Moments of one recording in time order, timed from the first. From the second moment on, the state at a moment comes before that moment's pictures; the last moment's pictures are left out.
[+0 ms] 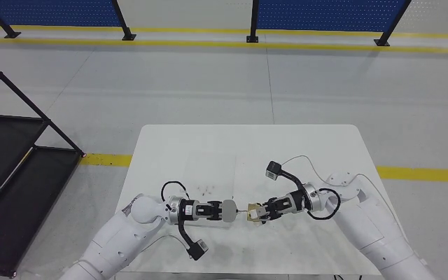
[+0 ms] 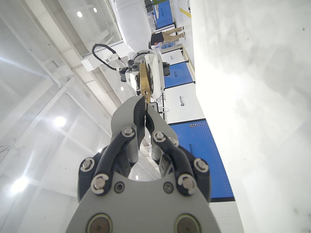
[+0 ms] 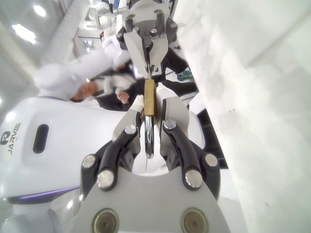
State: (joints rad) left arm 1.39 -0.98 -1.03 -1.55 2.66 0.53 1.04; right arm -1.06 -1.05 0.91 -1.41 0.48 -0.19 1.45
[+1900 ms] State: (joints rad) left arm 1.35 -0.99 -0.97 -1.52 2.64 0.52 1.04; right arm -1.06 -1.05 0.89 -1.42 0.48 -0.18 1.45
